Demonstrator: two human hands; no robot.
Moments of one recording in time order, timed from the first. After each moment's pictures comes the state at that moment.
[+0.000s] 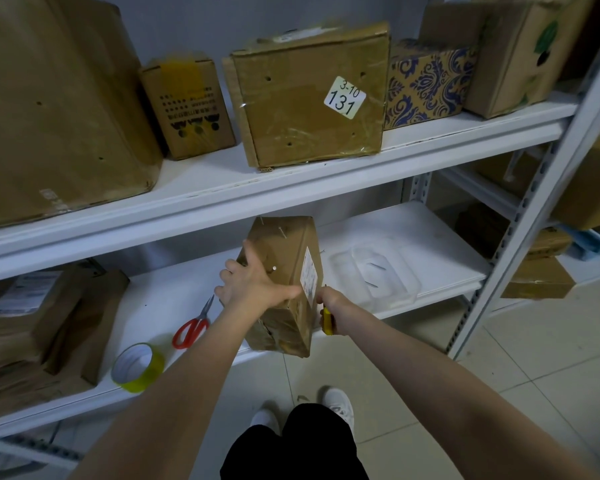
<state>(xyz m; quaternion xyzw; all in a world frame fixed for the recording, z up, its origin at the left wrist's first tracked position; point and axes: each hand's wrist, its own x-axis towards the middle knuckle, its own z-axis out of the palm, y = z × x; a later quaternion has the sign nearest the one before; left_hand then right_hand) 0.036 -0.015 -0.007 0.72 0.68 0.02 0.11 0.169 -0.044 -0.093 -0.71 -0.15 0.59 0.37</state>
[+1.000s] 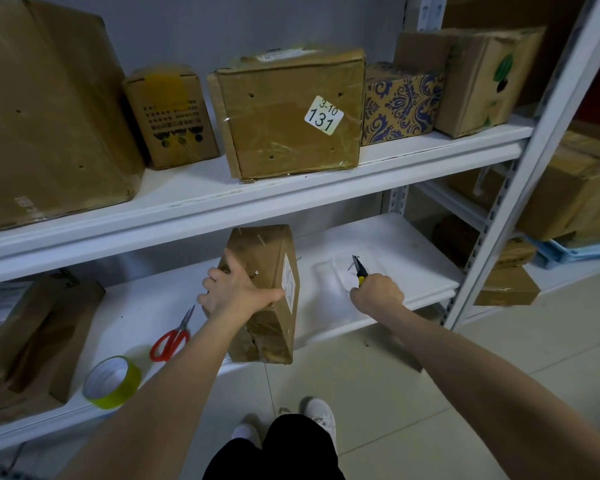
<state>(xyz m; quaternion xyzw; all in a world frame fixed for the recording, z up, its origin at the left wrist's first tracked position) 0.039 -0.011 -0.009 0.72 0.69 0.04 0.11 0.263 -0.072 -0.079 -0.90 -0.38 0.18 0.13</state>
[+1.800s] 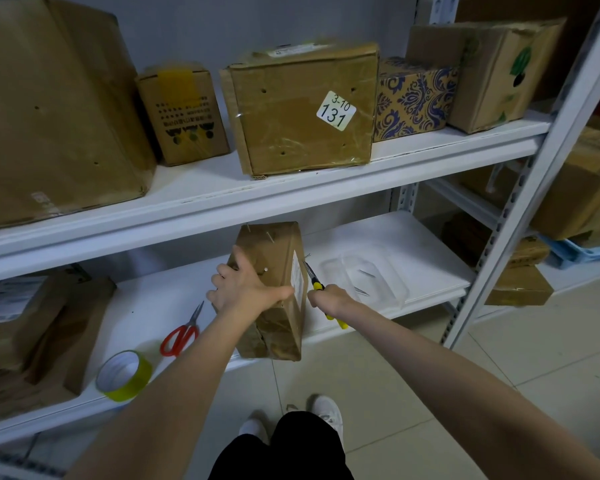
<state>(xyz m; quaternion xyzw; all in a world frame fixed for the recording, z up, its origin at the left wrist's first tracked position) 0.039 -0.015 -0.007 0.72 0.69 0.05 0.12 0.193 -0.043 -0.076 -0.79 -0.39 0.43 0.21</state>
